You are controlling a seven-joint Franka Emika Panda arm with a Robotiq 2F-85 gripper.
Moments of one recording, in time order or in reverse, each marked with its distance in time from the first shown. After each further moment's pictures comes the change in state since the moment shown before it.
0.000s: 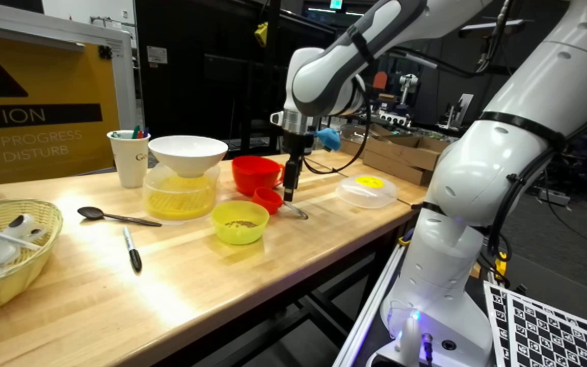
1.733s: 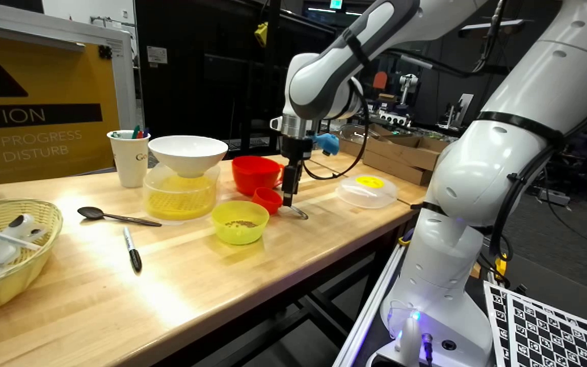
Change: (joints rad) arm 0.014 0.031 -0.010 -0.002 0.042 0.002 -0.002
